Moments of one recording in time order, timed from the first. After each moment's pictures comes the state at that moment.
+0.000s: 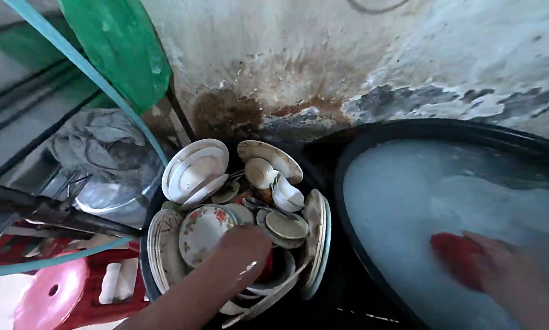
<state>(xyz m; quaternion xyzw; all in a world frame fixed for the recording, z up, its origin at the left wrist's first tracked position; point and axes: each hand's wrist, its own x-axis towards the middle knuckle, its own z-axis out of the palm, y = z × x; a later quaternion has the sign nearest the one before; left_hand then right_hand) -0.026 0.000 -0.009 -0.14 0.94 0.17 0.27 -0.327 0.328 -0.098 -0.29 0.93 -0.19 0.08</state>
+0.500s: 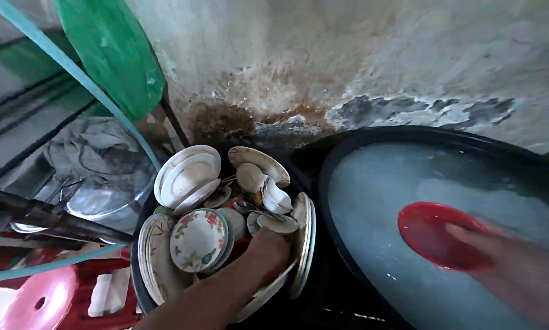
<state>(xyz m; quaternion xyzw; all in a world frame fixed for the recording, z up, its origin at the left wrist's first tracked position) -0.092 0.038 -0.078 -0.12 0.93 0.17 0.32 -0.298 0.278 -0.010 -0.03 0.75 -0.59 0.31</state>
